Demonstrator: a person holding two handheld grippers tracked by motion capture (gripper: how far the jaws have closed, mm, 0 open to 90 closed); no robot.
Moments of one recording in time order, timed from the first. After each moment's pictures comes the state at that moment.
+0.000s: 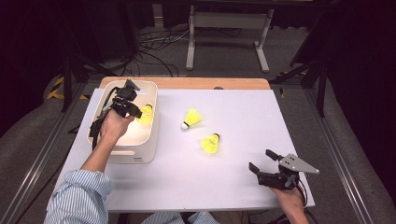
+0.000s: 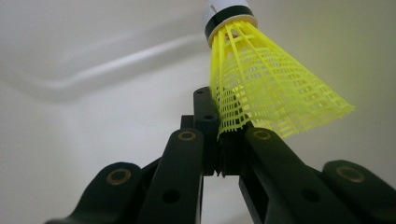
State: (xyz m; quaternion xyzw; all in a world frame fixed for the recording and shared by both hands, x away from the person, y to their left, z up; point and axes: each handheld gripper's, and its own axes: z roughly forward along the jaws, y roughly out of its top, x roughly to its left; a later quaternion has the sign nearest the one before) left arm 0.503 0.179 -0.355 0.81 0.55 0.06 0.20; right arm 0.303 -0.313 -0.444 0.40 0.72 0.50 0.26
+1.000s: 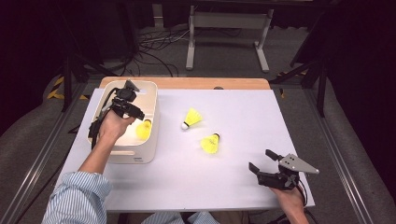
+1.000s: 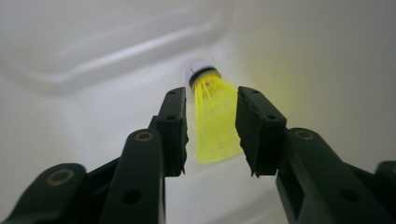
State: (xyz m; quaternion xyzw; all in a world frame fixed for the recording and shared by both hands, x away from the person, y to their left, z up) left arm 0.499 0.180 -0.353 0.81 0.55 0.05 0.20; right arm 0.303 -0.313 -0.444 0.40 0.72 0.50 0.26
